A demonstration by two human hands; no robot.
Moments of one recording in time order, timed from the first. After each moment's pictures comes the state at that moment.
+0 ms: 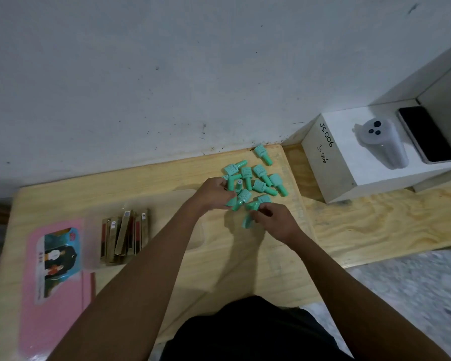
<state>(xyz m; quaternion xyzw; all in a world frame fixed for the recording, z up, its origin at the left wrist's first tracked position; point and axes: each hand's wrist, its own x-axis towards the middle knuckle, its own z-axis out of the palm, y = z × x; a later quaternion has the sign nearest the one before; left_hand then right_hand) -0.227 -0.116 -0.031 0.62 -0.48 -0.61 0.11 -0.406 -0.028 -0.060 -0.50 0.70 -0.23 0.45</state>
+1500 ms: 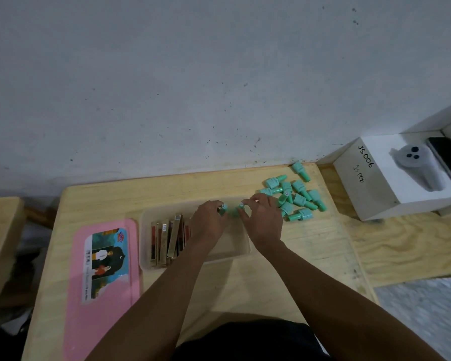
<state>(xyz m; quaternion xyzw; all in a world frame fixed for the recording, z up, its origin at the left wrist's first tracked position) -0.097 -0.071 -0.053 0.70 -0.61 -0.31 0.19 -0.236 -0.059 -0.075 -0.63 0.75 -0.16 0.05</state>
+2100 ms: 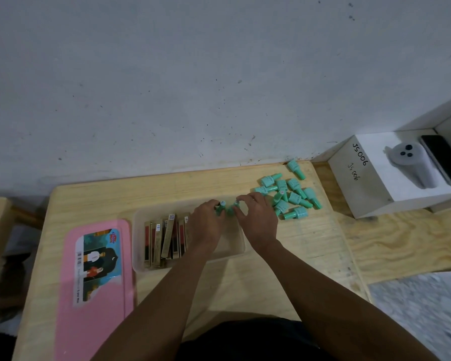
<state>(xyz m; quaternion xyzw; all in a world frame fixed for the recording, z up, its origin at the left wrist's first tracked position) -0.108 -0.068 -0.064 0.72 -0.59 -0.28 0.23 -0.239 -0.059 -0.071 -0.63 0.74 -0.19 0.12</state>
